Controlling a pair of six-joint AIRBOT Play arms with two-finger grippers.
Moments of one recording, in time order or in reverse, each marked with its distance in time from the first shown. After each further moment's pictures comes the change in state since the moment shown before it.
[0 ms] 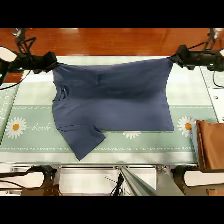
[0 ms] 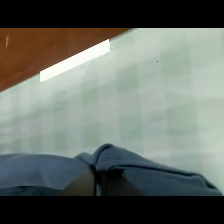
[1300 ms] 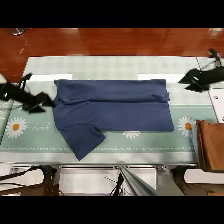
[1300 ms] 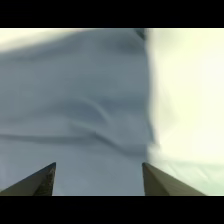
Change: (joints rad) left arm 0.256 0.124 -0.341 0.159 -0.538 0.143; right arm -0.218 0.110 -0.116 -0.238 0.476 -0.045
